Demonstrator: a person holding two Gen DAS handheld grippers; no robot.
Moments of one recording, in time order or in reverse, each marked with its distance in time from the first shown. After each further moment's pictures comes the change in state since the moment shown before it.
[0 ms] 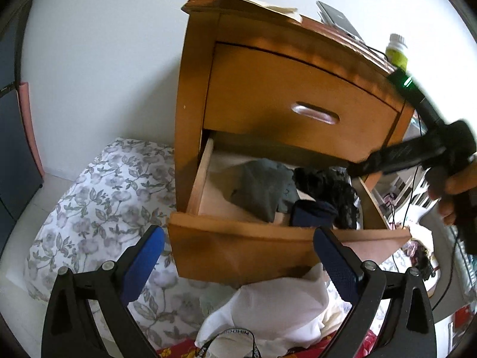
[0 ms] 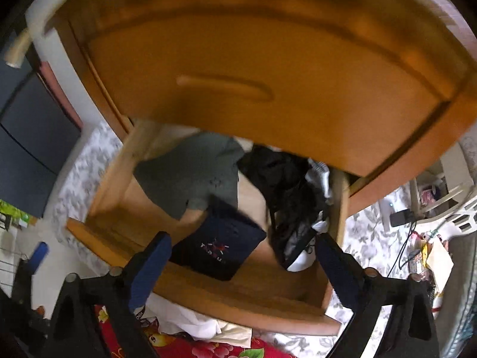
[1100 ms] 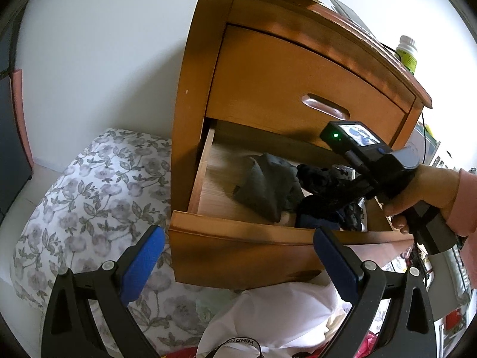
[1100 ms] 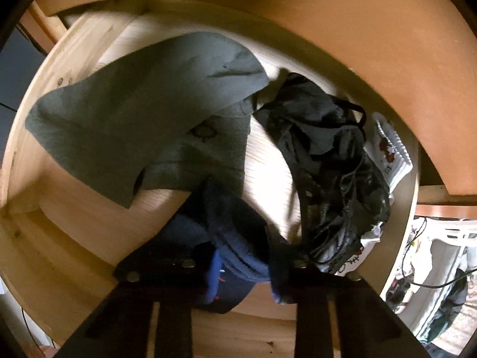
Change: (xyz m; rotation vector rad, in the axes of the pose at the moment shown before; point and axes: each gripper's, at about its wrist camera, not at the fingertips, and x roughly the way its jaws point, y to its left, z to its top) left arm 0.029 0.020 -0.004 -0.028 0.026 -0.049; right arm 0.128 0.025 0.010 -0.114 0.318 -0.120
